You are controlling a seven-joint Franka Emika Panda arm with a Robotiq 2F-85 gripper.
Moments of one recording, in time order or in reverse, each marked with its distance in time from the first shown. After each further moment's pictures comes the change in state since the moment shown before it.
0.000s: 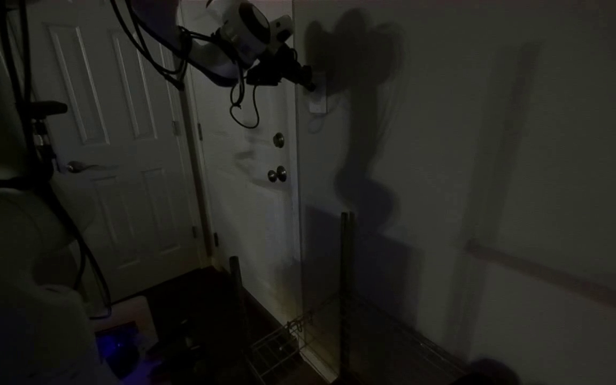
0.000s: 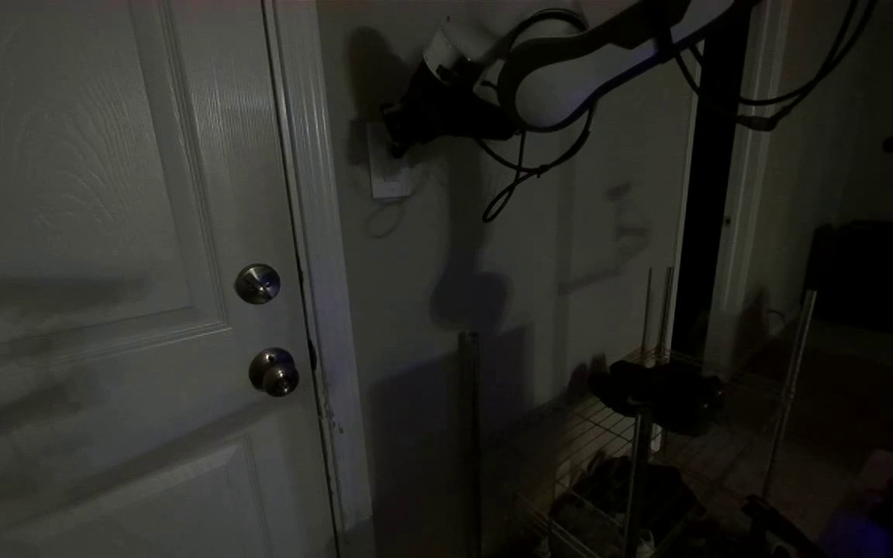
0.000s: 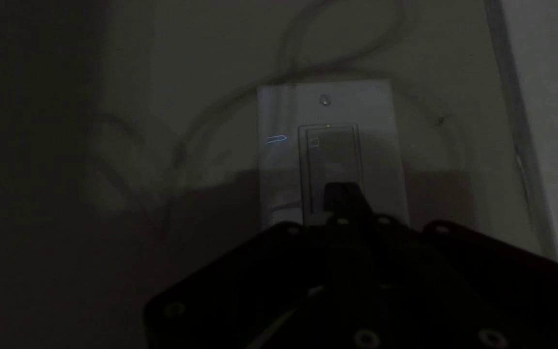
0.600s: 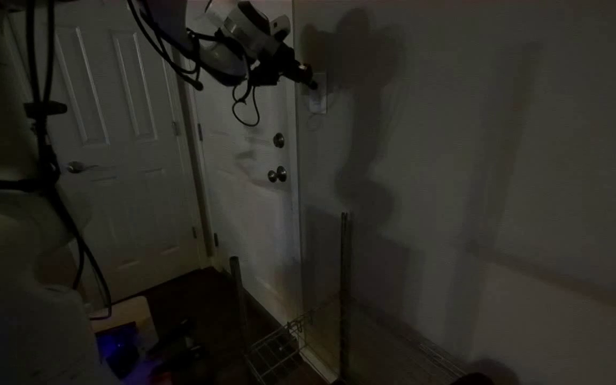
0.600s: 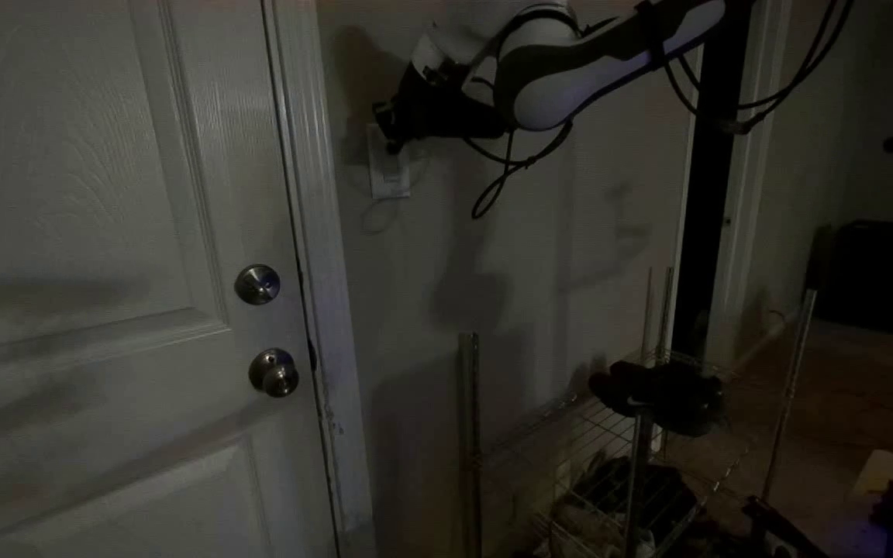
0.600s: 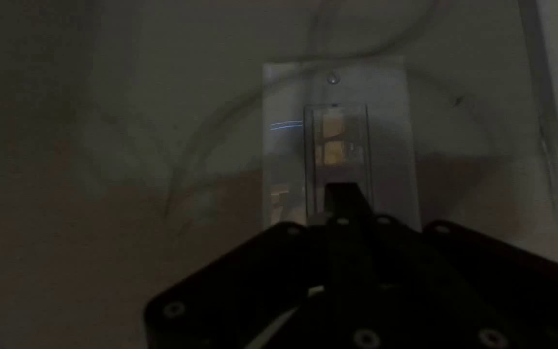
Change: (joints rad) arm 0.054 0.070 -0.001 0.076 -0.236 -0.118 0.190
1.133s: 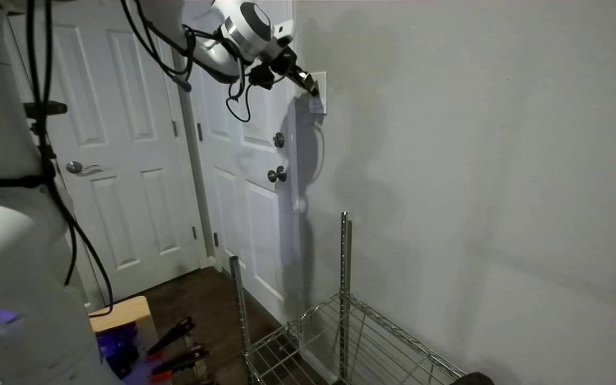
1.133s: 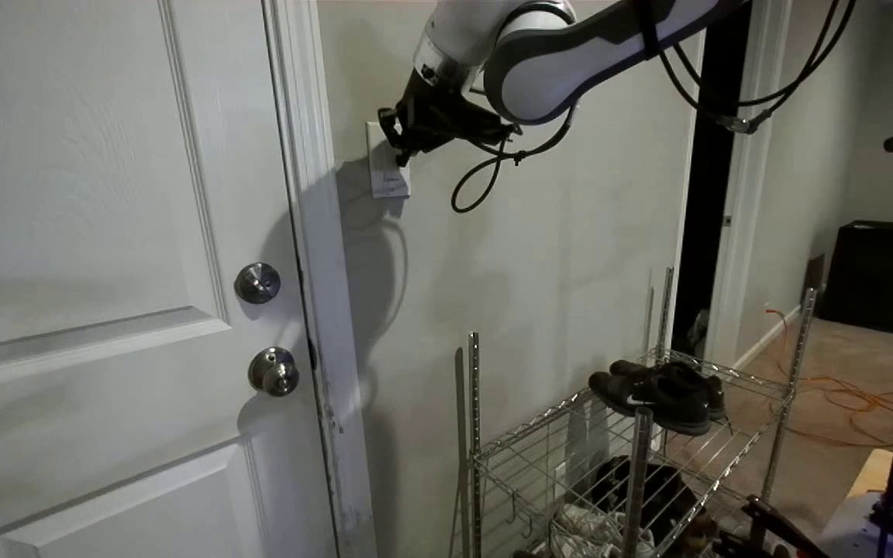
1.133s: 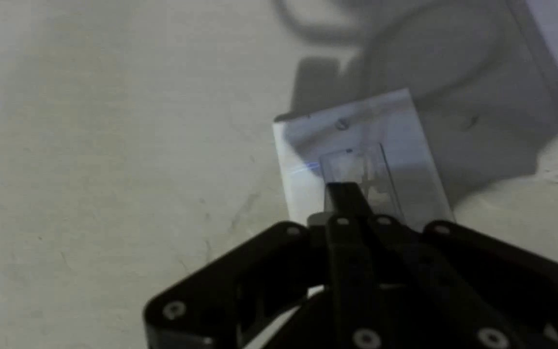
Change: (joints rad) arm 0.326 -0.021 -0.350 -0.009 0.234 -0.041 0.027
